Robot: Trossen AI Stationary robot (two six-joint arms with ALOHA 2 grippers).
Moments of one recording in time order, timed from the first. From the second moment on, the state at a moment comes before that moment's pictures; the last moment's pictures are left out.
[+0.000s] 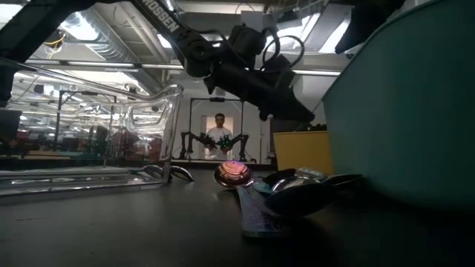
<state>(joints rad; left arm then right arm) 0.27 2.09 1.35 0.33 0.18 0.03 -0.41 1.00 1.16 -0.87 0.04 -0.10</state>
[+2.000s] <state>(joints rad) 0.27 2.09 1.35 0.28 0.14 0.03 -0.41 1.00 1.16 -0.87 0.04 -0.10</state>
